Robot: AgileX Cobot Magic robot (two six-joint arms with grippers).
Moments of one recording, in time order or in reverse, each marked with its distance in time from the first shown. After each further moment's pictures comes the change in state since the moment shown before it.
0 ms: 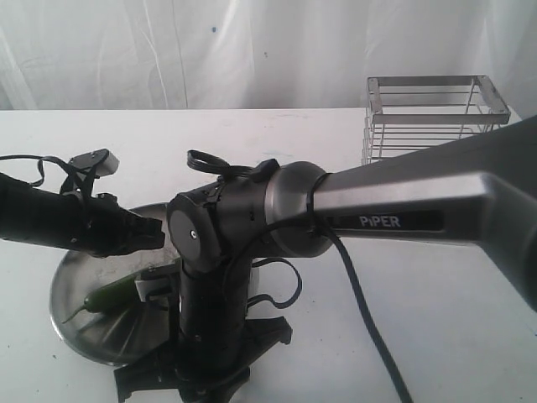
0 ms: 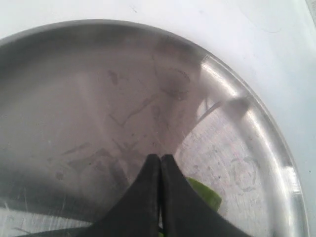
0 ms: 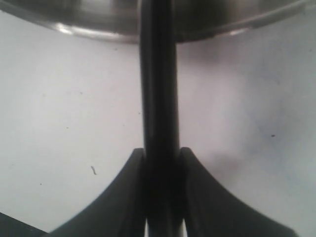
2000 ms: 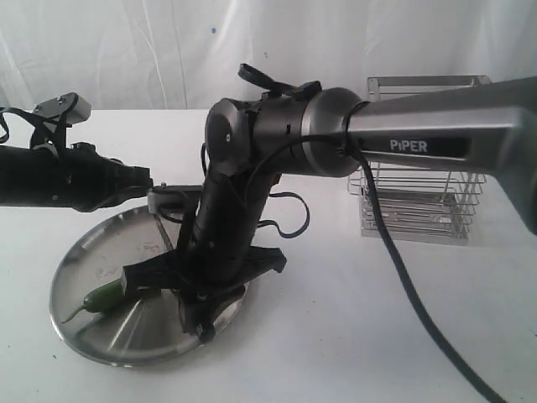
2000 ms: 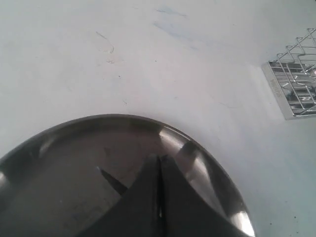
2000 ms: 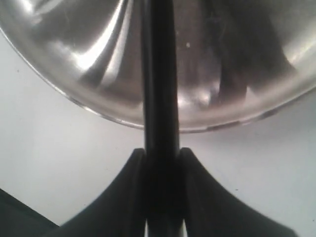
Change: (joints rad) left arm 0.000 -0.189 0.000 -0.074 -0.056 -0.002; right arm -0.156 0.002 -0.161 0.096 0.034 -0.178
